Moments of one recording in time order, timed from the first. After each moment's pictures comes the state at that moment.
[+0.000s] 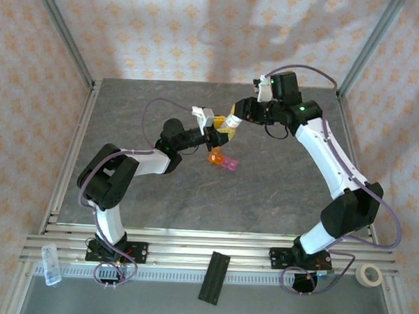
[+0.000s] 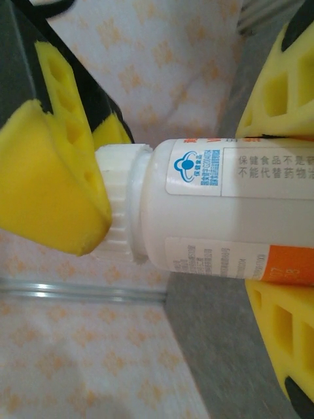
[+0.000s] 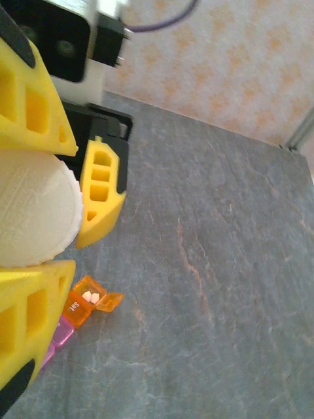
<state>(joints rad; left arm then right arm) -0.49 1.82 0.92 1.07 0.64 -0.23 0.37 1.57 1.59 -0.74 -0.46 0.48</state>
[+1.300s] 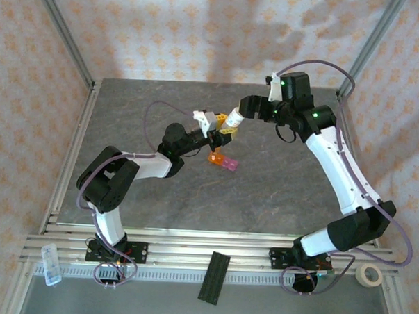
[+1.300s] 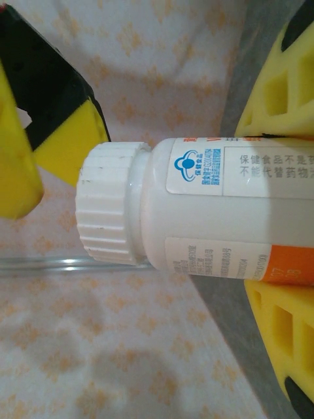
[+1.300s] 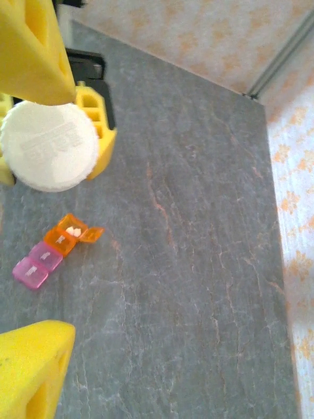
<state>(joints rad) -0.53 1.81 0.91 1.12 0.53 -0.14 0.36 1.45 1.61 -0.81 -0.25 0.33</state>
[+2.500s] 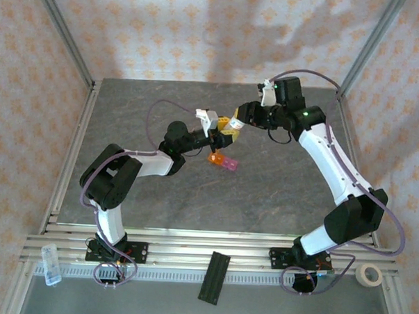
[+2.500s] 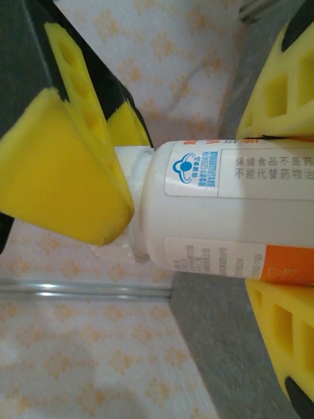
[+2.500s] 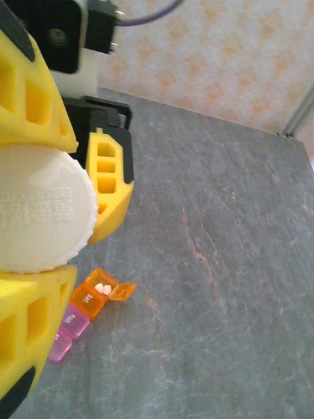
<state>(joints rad) -0.53 1.84 0.92 1.08 0.58 -0.20 0.36 1.51 1.51 -0.72 -0.44 0.52</state>
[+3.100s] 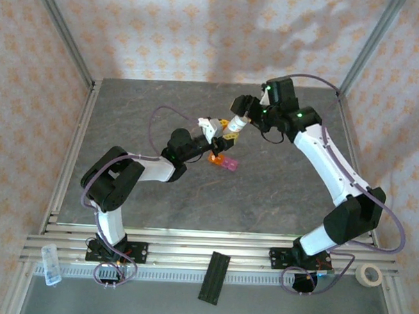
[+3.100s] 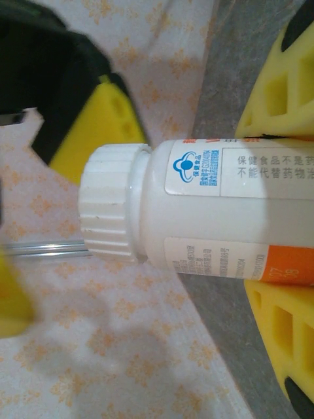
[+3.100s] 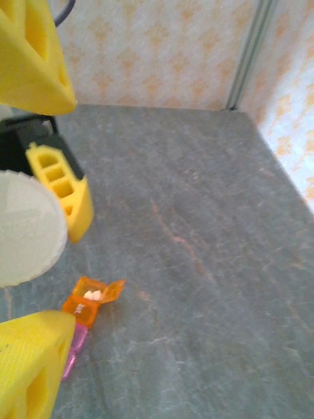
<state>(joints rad) -0.58 1.83 0.87 1.11 0.41 -0.03 0.39 1.52 1.57 -0.72 -0.28 0.75</state>
